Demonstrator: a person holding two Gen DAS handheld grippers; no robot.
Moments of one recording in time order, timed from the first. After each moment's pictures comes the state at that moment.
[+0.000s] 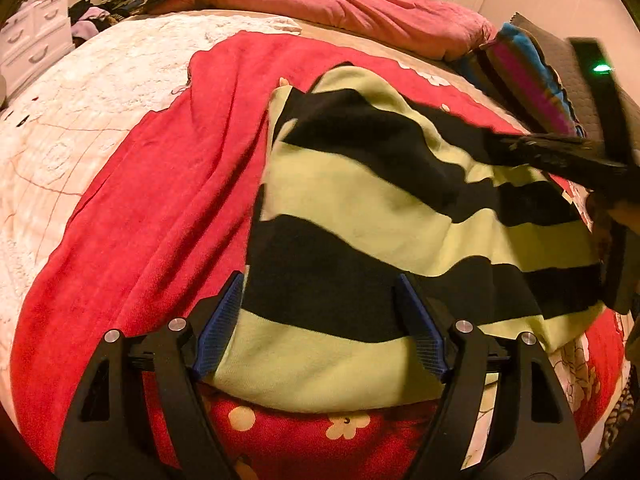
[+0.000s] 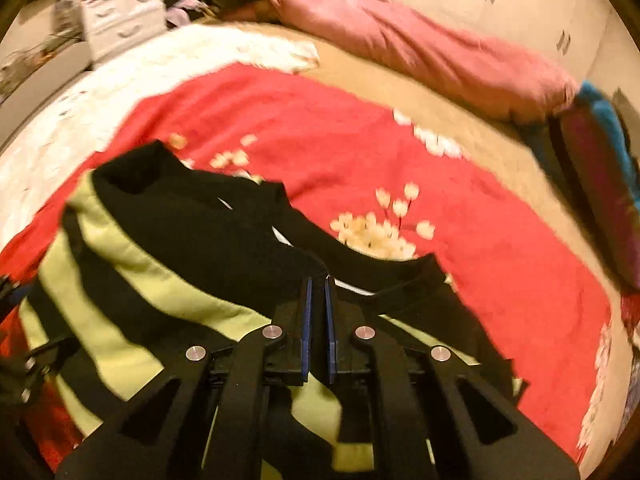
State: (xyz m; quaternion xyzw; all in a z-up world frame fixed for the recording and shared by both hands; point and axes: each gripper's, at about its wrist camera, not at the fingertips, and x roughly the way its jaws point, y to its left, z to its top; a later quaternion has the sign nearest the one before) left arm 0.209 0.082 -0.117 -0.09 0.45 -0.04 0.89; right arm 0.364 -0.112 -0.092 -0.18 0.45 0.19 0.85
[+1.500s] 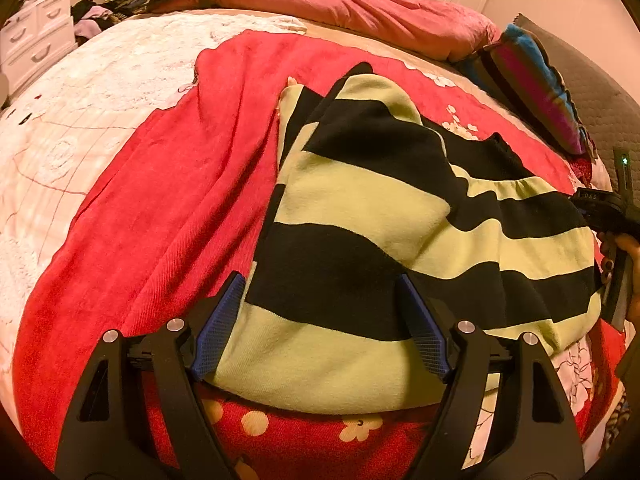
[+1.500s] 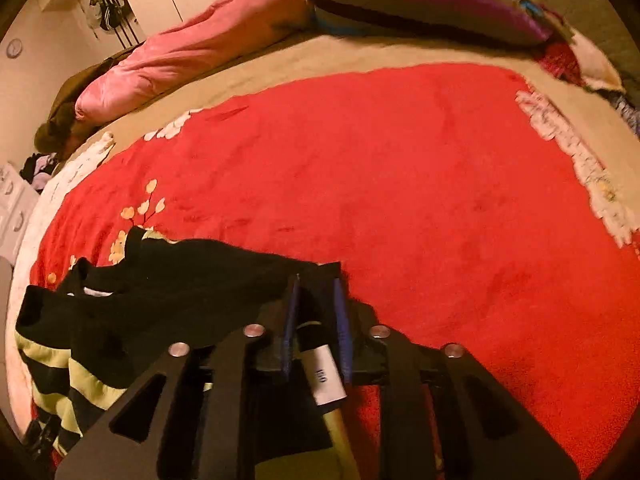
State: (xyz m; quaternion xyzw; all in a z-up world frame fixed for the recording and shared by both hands) left arm 0.211 0.089 -0.118 -0.09 0.45 -0.04 0.89; right arm 0.362 -0.336 -0.114 0.13 0.47 -0.02 0.87
